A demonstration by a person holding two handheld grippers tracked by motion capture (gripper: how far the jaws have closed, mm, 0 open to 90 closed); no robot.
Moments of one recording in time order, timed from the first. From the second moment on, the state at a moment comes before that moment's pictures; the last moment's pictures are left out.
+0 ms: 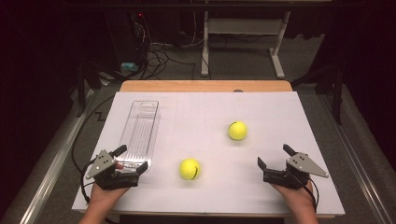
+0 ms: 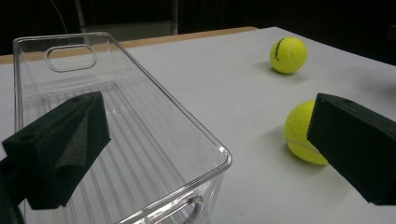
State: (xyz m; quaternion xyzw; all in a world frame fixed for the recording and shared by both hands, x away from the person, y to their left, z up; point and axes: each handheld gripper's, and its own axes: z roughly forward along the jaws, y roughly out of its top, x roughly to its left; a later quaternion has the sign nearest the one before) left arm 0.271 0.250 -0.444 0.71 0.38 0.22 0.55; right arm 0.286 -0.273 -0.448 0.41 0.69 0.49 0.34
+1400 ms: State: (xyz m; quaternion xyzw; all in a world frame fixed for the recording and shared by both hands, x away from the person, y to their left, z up) left arm 0.260 0.216 -0.433 0.77 0.34 0.18 0.51; right arm 0.286 -0.275 -0.451 0.42 0.70 0.48 0.33
